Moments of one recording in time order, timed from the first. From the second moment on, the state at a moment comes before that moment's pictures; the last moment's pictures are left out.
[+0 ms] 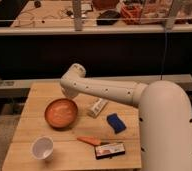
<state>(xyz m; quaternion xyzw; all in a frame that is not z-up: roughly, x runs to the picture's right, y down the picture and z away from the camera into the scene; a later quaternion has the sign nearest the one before) -0.138 0.037 0.862 -0.10 -0.20 -0.47 0.85</state>
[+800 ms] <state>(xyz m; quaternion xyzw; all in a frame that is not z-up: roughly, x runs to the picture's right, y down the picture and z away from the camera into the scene) -0.136 0.035 0.863 -0.08 -0.22 -0.47 0.85</state>
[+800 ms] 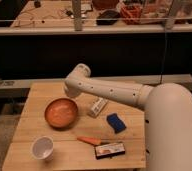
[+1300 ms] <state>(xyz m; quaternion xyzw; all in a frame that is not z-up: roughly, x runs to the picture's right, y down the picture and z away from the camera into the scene) -0.126 0.037 0.870 -0.07 -0.23 -0.46 0.85</state>
